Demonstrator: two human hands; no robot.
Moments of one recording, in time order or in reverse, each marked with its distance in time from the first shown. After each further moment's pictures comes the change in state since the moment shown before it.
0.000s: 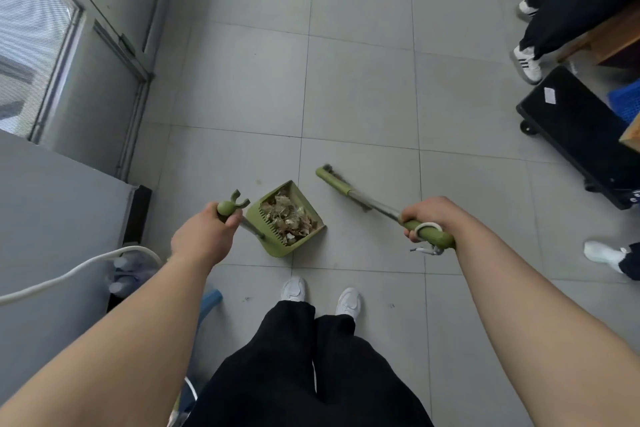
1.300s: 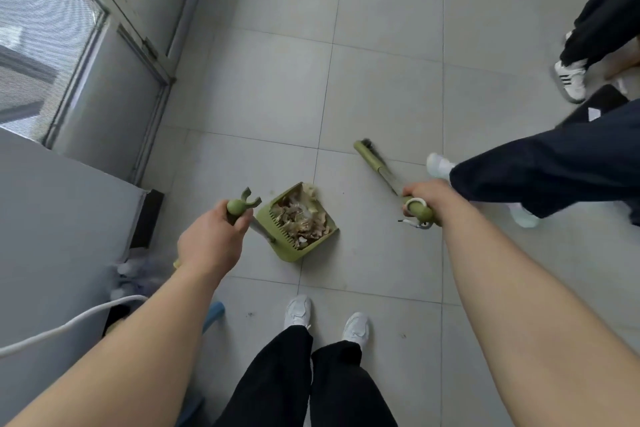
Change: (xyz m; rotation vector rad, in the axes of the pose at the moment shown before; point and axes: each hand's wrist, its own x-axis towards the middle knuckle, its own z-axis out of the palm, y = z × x) left_hand 0.023 0.038 0.000 -0.066 0.159 -0.003; right_hand 0.100 -0.068 0.008 0.065 0.074 -0.115
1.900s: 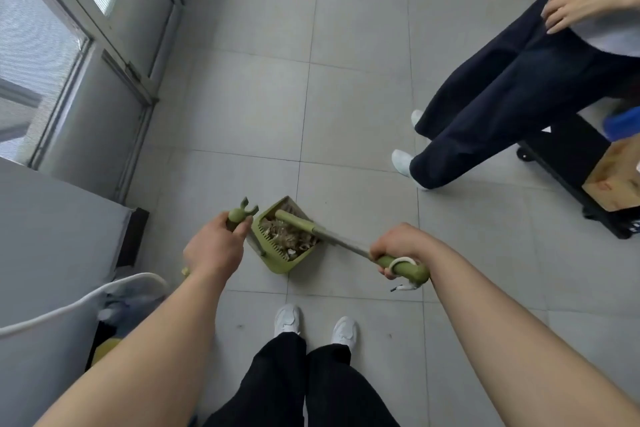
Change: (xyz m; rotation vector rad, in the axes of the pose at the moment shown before) left_hand -0.013 0.009 -0.007 -0.162 -0.039 -0.072; right_hand -0.107 0.029 0.003 -0.296 -0.276 0.077
